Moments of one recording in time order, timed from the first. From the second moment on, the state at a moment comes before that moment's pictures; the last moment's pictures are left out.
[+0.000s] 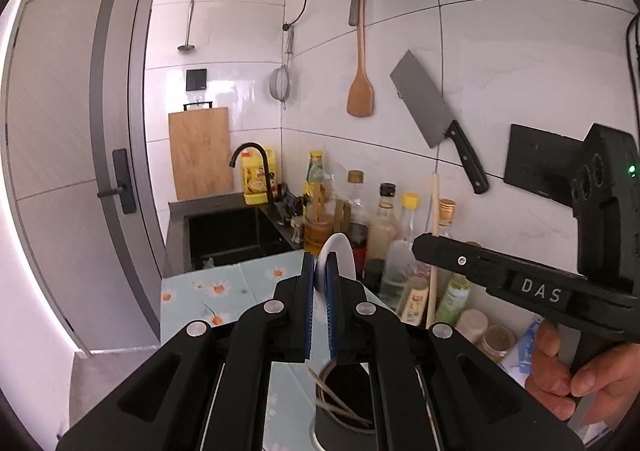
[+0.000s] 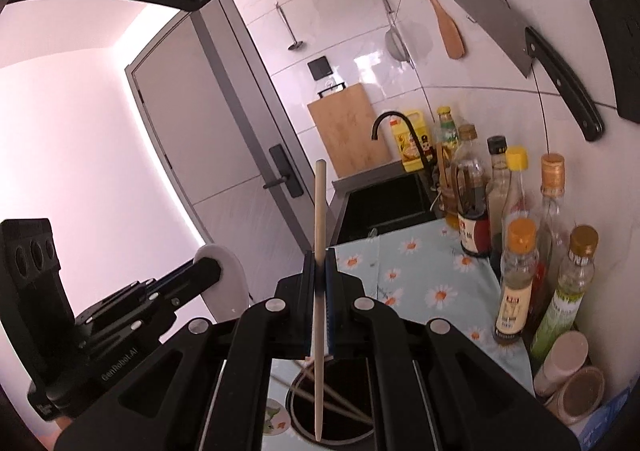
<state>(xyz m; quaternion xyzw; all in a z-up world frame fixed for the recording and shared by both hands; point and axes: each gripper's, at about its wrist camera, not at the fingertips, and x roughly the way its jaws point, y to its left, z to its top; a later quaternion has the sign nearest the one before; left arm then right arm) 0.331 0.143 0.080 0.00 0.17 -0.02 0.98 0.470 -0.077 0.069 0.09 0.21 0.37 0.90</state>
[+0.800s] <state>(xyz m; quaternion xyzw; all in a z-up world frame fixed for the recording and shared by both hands) 0.355 0.126 0.010 0.00 0.24 -0.03 0.97 0.492 -0.066 0.007 0.09 0.30 0.36 0.88</state>
